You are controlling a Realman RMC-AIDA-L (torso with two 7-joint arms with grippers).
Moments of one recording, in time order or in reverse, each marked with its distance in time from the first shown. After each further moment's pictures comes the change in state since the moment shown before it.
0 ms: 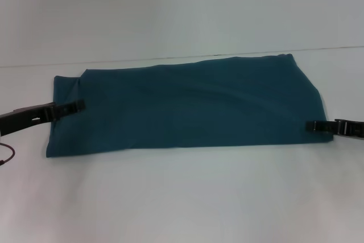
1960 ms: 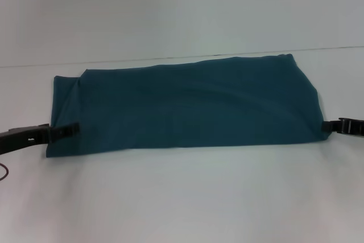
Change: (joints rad) left arm 0.022 -0.006 0.028 -0.004 0.106 -0.053 -0.009; right arm -0.006 -0.005 0.003 -0.008 0.006 -0.001 -0.012
